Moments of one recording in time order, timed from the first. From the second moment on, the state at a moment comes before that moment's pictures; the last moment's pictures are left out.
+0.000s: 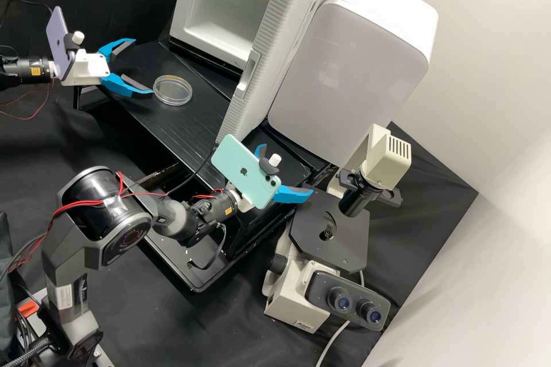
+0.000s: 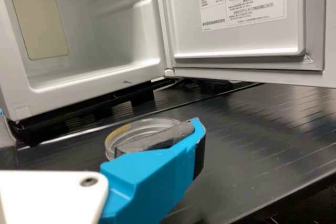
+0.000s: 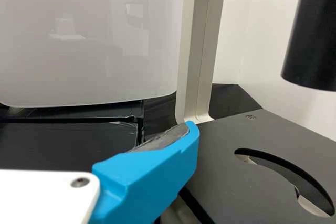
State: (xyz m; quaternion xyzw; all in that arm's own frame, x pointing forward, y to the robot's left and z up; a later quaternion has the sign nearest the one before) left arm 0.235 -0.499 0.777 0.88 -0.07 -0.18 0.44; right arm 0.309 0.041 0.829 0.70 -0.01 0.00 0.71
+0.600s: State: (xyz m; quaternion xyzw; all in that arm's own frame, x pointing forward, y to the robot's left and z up) left arm 0.259 -0.496 0.758 0.79 -0.02 -0.29 0.54; right arm 0.309 0.041 0.829 0.70 -0.01 0.00 0.71
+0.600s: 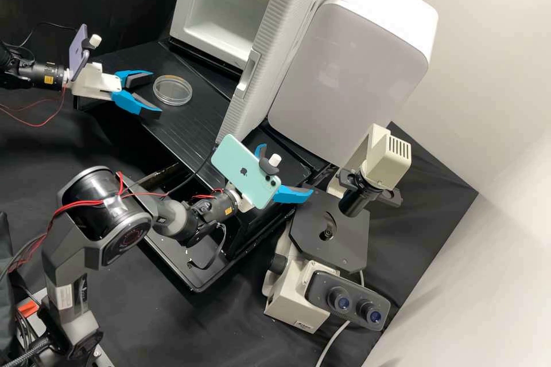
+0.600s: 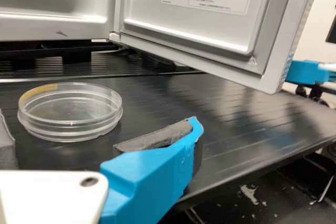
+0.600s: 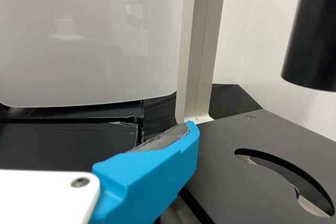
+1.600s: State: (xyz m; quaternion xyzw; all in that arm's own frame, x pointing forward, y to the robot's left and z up) left arm 0.292 -0.496 0.758 0.84 0.01 -0.26 0.48; right arm 0.309 0.041 0.829 0.70 -0.01 0.00 0.71
